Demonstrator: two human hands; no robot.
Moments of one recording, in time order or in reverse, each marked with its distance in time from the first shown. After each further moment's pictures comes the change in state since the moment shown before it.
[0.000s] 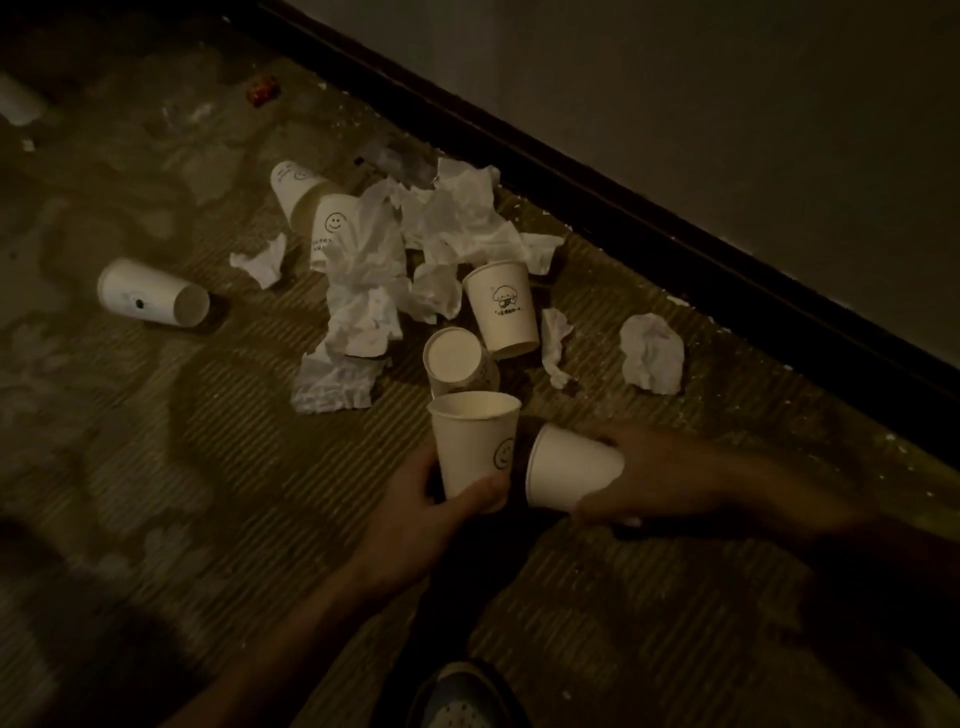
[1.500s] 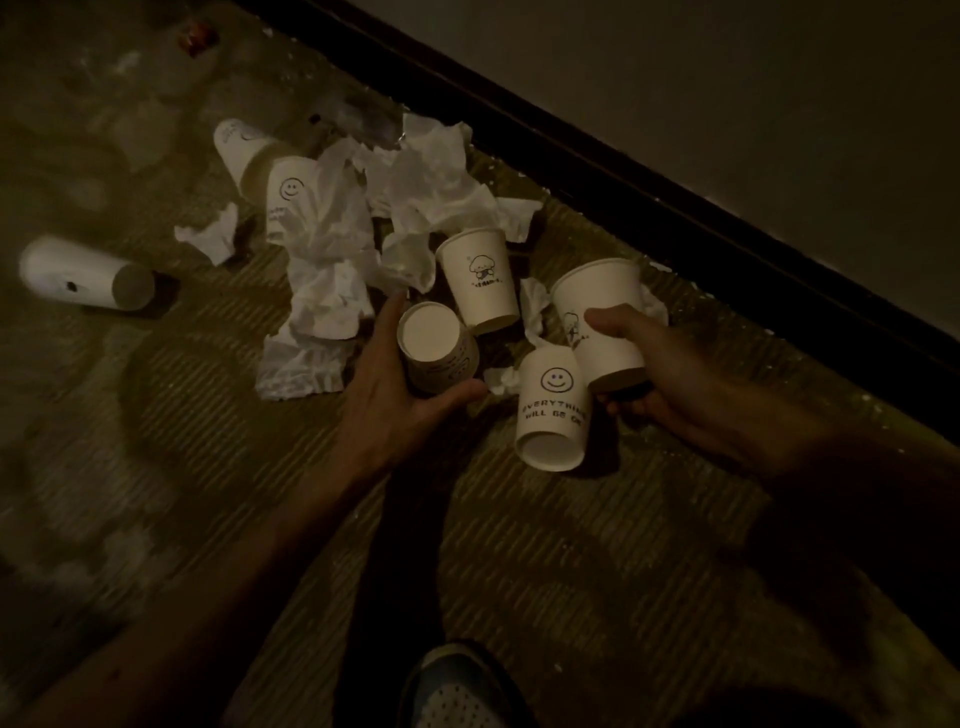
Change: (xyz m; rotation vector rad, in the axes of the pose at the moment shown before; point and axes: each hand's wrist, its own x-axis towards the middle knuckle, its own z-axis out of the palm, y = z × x) left_hand 0.082 0.011 -0.020 0.463 0.165 0.334; right_hand 0.019 -0.005 -0.023 0.859 0.364 0.001
